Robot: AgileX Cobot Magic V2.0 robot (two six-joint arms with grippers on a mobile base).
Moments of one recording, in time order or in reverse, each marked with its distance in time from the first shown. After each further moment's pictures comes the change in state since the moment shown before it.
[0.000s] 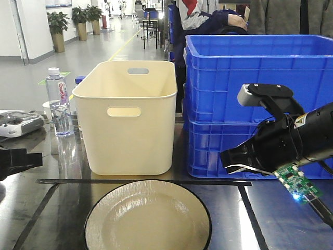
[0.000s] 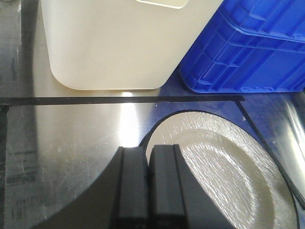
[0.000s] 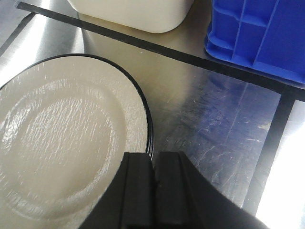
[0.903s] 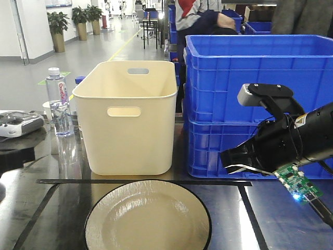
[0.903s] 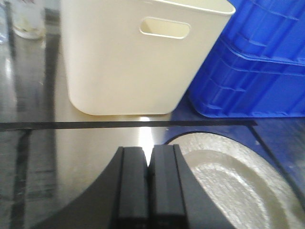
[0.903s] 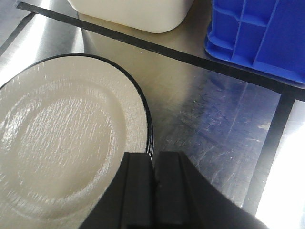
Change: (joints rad) left arm -0.111 -0.138 0.124 0.168 -0.237 -0.136; right arm 0.000 0.000 0.000 0.000 0.000 0.000
